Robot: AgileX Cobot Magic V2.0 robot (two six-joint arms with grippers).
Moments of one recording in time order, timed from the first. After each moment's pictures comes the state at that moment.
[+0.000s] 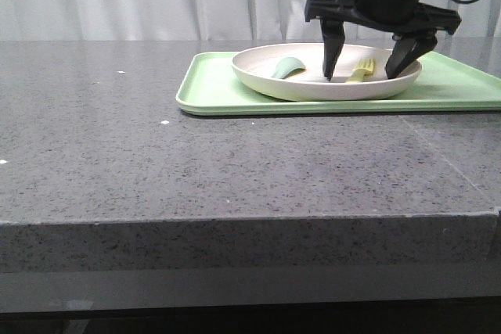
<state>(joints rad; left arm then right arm) -0.25 0.39 -0.51 0.00 0.43 -0.06 0.28 1.95 -1.64 -0.05 0.78 0.40</state>
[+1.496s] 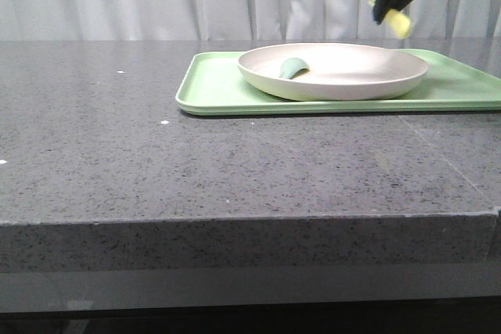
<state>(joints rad) -0.25 0.39 -0.51 0.00 0.43 -0.06 0.20 1.88 -1.74 -0.06 0.82 0.37</state>
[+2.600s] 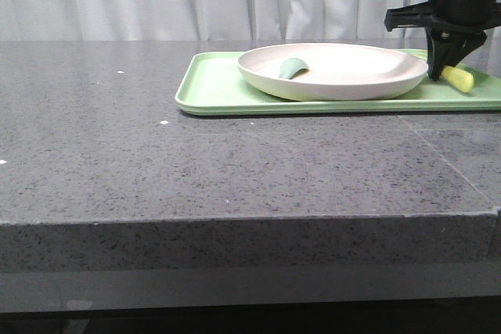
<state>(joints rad) -0.25 0.39 -0.51 0.00 0.43 -0.06 0.07 2.03 -1.76 -0.07 0.87 0.20</state>
